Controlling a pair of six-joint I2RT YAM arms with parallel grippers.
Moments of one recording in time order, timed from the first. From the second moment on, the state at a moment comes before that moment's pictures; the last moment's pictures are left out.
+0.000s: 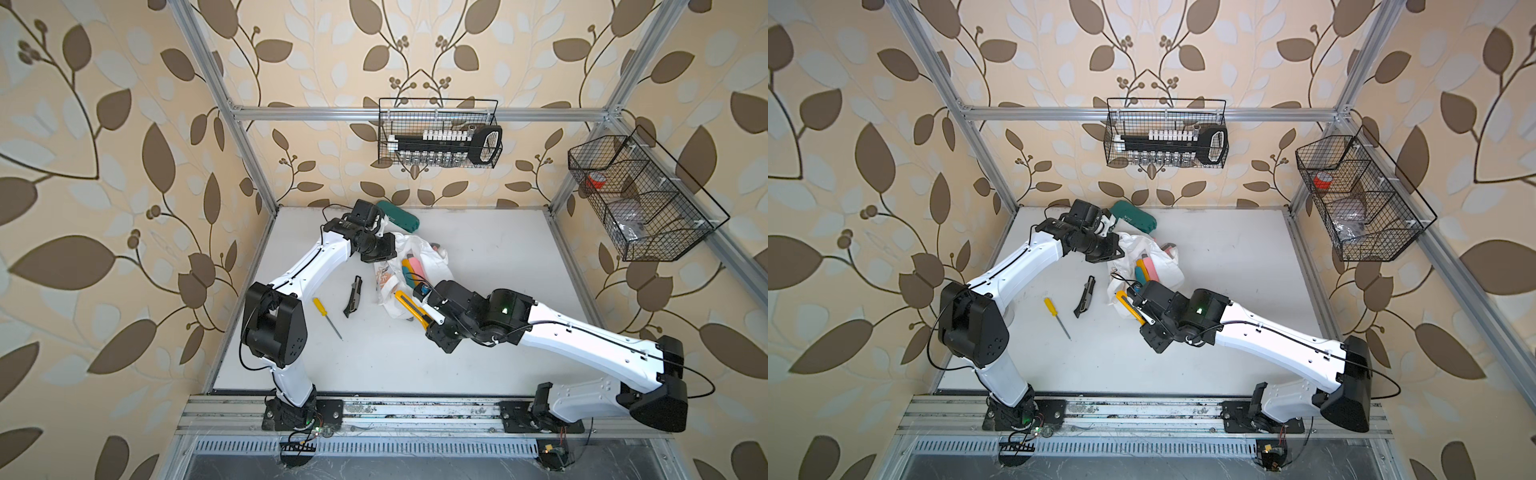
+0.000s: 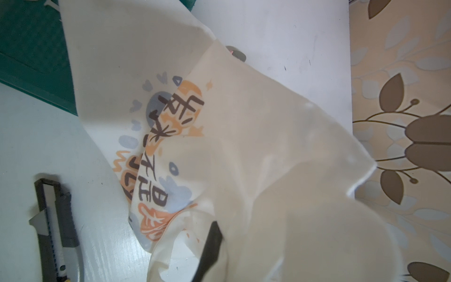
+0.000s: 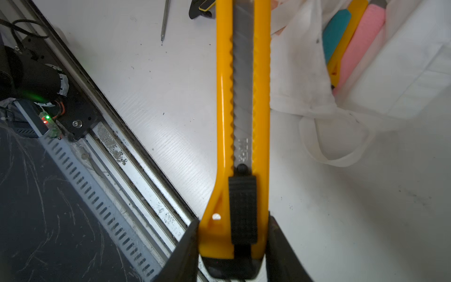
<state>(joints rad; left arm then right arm) -0.37 1.74 1.54 -0.77 0.39 -0.46 1.05 1.33 1.28 -1.03 0.13 0.29</state>
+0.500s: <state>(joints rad) -0.37 1.74 1.54 -0.77 0.39 -0.46 0.74 1.57 1.51 -1.08 0.09 0.25</state>
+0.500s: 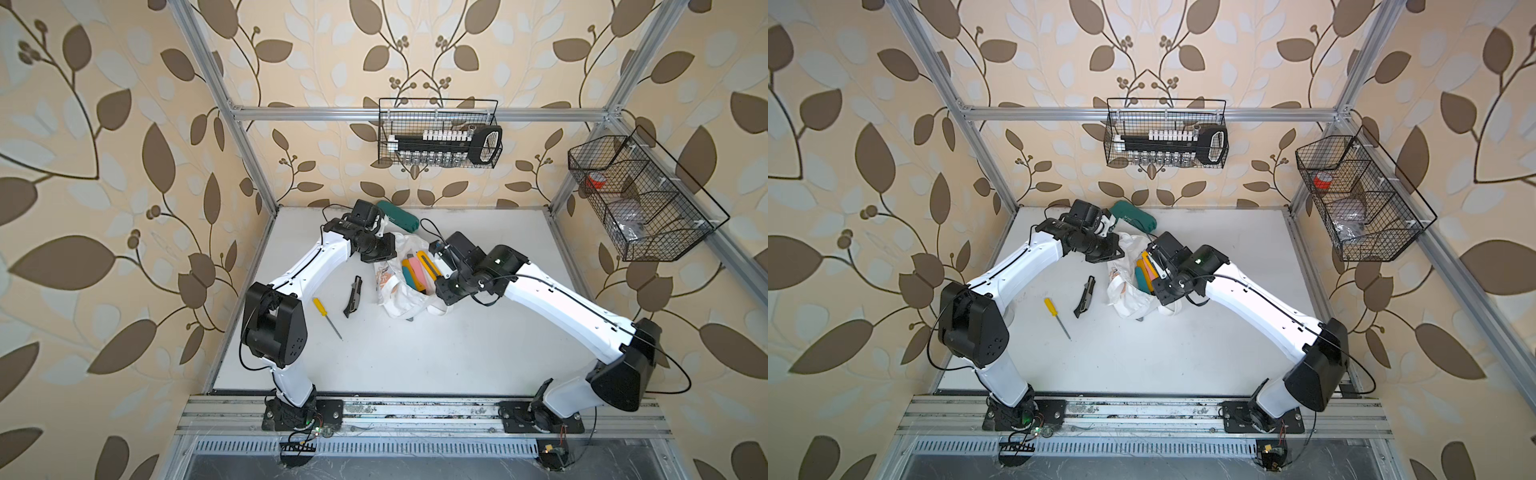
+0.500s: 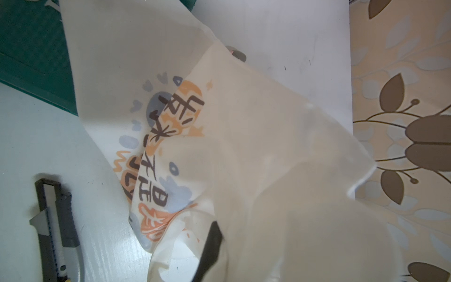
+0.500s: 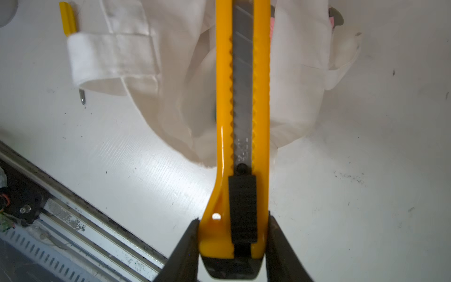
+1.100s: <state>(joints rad) -0.37 1.74 1.54 -0.77 0.39 -0.46 0.62 1.79 1.58 -0.90 0.03 0.26</state>
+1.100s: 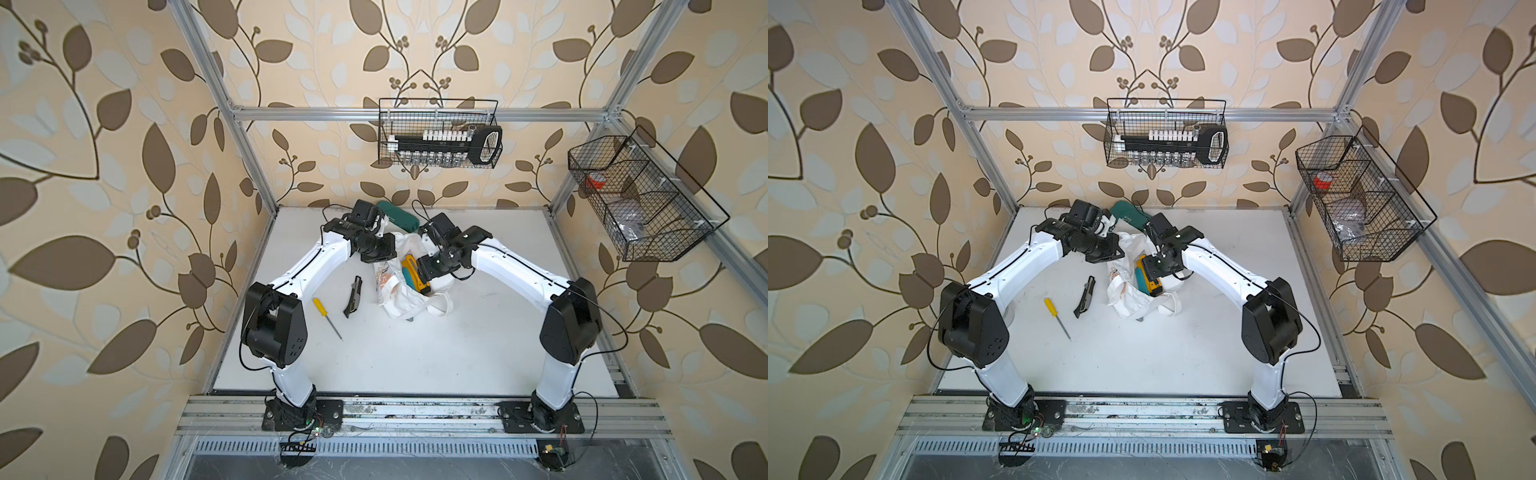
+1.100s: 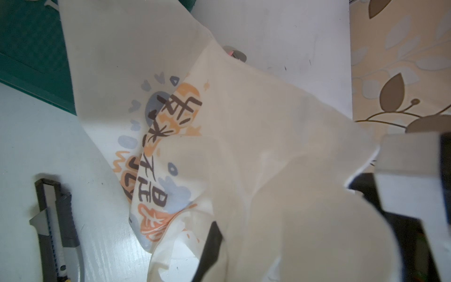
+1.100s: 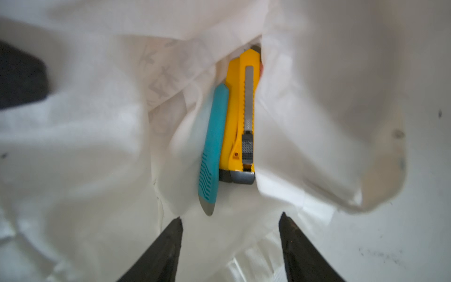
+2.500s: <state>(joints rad) -0.29 1.91 1.84 -0.86 0.44 -0.44 1.03 2.23 1.84 -0.73 0.11 0.53</state>
